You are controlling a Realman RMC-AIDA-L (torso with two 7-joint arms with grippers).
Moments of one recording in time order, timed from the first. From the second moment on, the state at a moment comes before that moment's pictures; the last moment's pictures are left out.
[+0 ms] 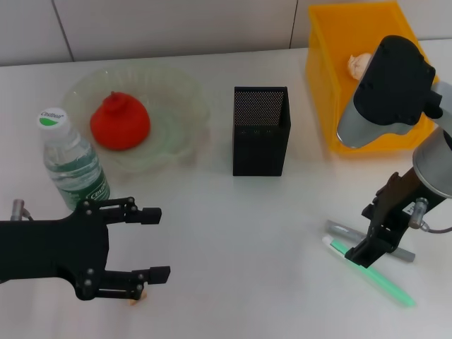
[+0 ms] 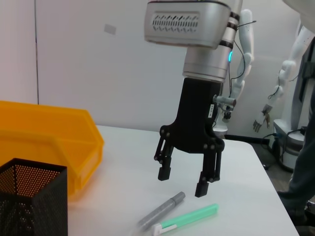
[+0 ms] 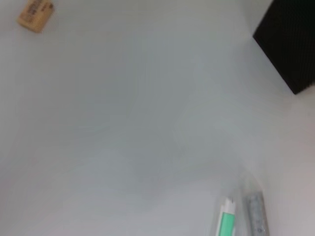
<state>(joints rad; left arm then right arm) -0.37 -2.07 0.95 0.91 1.88 1.83 -1.28 0.49 2.08 -1.51 -1.68 -2.66 -1.86 2.57</state>
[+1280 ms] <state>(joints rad) -0.37 -2.07 0.95 0.89 1.87 1.83 -1.26 0.45 2.09 -1.52 -1.58 -2.65 -1.81 2.65</state>
